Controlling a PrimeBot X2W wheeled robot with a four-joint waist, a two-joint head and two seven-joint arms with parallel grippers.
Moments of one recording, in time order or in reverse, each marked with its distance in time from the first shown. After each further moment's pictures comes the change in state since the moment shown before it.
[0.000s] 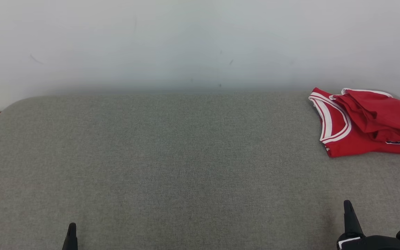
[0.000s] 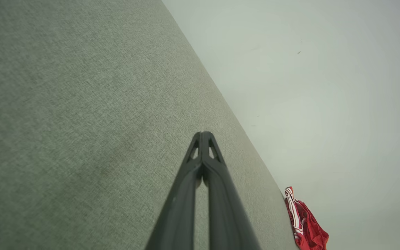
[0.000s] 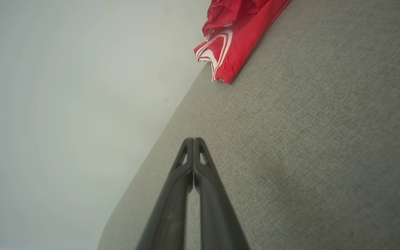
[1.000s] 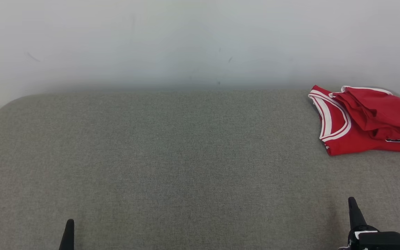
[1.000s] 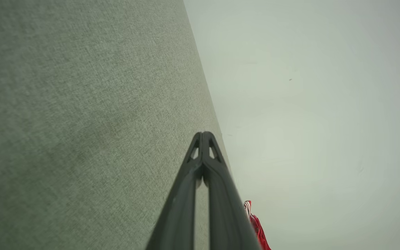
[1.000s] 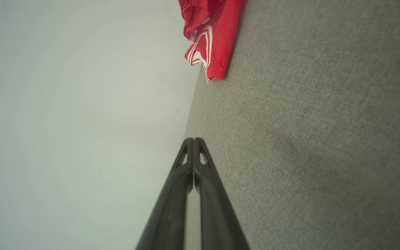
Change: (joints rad) left arm -0.042 0.001 0.023 0.046 -0.293 -0.023 0.078; right arm -0.039 0.006 -0.053 0.025 0.315 0.000 0.078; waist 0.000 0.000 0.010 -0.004
